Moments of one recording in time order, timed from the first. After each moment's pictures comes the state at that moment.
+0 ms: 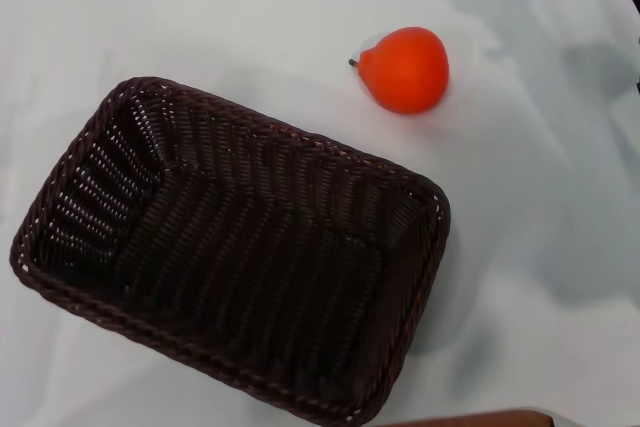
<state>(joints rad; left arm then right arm) -0.14 -2.17 -2.87 -0.12 1.11 -1.63 2.30 0.44 2.10 1.82 0.09 -0.24 1.49 0.65</state>
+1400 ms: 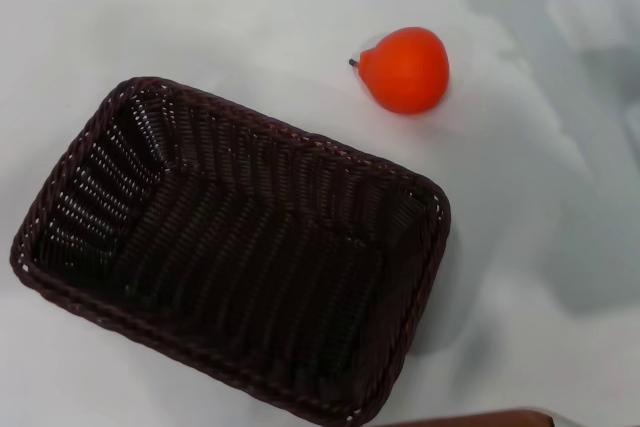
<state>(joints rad) -0.08 -2.06 -2.61 -1.35 1.66 -1.77 1.13 0.40 2.08 1.82 0.13 -0.24 1.49 0.73</state>
